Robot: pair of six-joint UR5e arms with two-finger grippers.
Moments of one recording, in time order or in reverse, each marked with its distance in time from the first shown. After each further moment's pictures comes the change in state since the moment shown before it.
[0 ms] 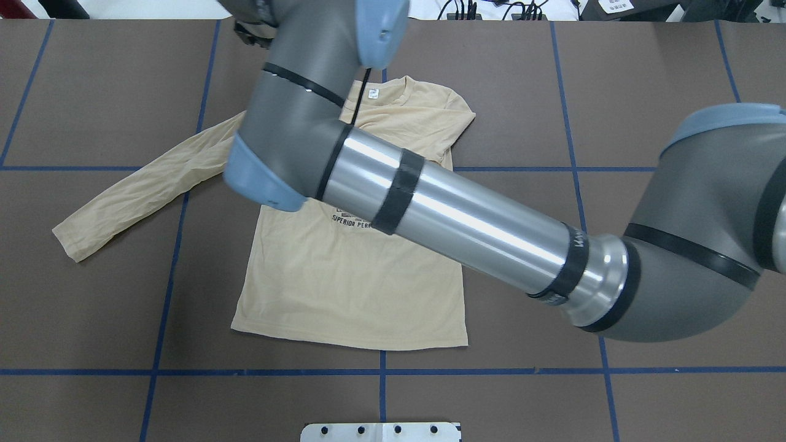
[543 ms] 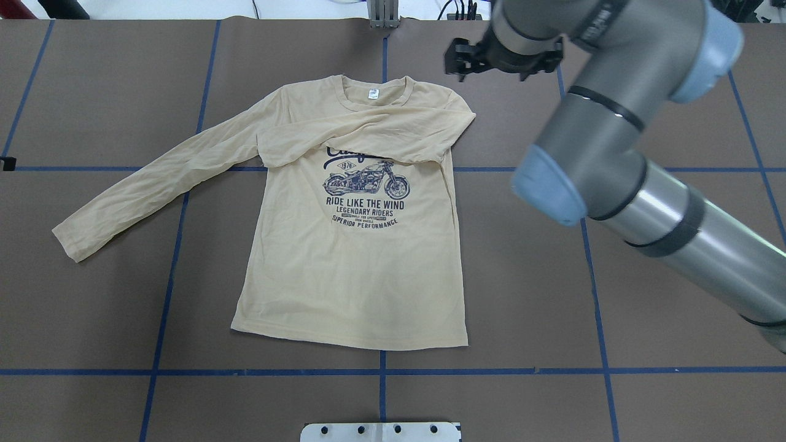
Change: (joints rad) left arm 0.174 0.122 0.133 -0.360 0.146 -0.323; right arm 0.180 -0.556 0.571 -0.019 0.196 -0.328
